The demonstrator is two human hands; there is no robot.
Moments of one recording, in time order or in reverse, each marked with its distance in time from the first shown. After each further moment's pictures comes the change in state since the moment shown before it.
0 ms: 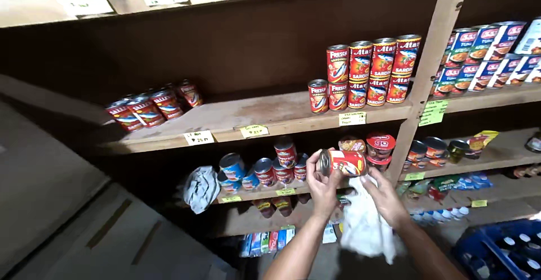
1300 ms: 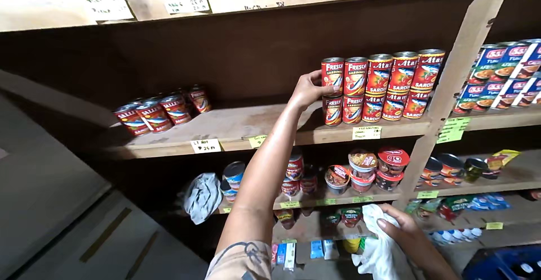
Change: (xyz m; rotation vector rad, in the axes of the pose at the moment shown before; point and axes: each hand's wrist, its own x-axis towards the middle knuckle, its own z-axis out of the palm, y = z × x) left_hand 0.277 0.057 0.018 0.545 -0.532 -0.199; right_hand -0.018 0.030 -0.020 0.158 -0.188 0.072
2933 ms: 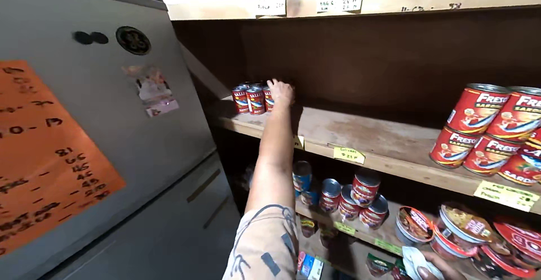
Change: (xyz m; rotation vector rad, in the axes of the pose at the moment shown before) left_hand -0.064 -0.062 -0.317 1.622 0.441 -0.761; right_hand 0.071 0.020 0.069 -0.219 -0.263 0.047
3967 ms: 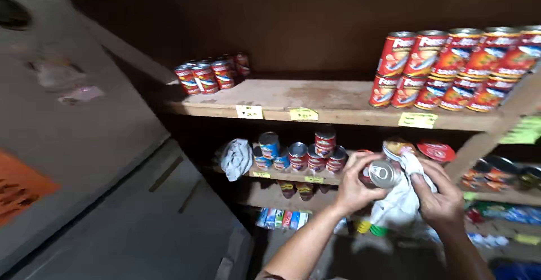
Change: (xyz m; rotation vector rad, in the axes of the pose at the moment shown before) left_hand -0.411 0.194 0.047 -1.812 -0.052 0.705; right_hand -0.028 -0.035 -0.038 -0.253 0.601 -0.630
